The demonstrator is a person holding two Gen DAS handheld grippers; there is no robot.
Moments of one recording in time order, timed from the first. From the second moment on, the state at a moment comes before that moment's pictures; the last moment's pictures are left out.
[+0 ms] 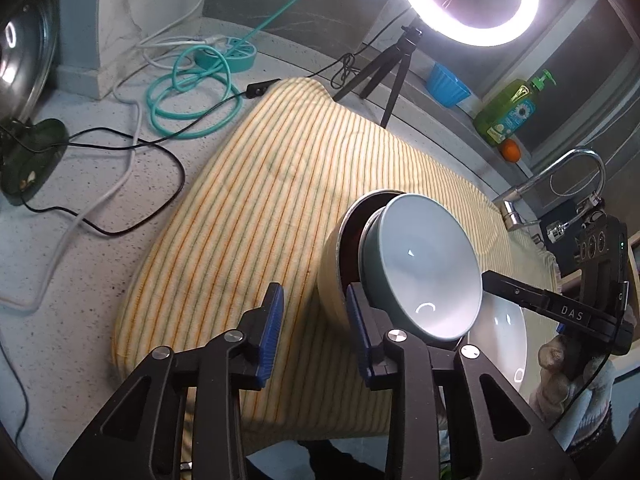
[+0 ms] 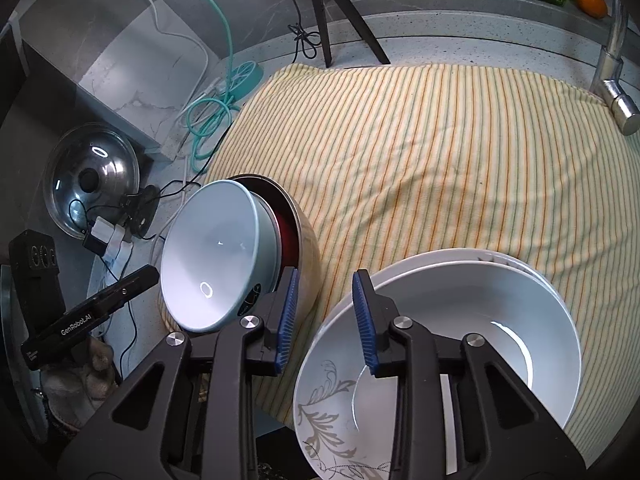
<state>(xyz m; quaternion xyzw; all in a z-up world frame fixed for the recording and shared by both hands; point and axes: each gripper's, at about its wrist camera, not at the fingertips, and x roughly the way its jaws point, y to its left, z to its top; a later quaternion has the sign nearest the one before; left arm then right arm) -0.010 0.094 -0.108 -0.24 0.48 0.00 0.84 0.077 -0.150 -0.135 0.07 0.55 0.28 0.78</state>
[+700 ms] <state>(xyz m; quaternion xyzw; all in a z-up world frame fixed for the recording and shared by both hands) 0.012 0.090 -0.123 -0.25 0.50 -0.03 0.83 0.087 -0.123 -0.150 0.04 0.58 0.30 0.76</state>
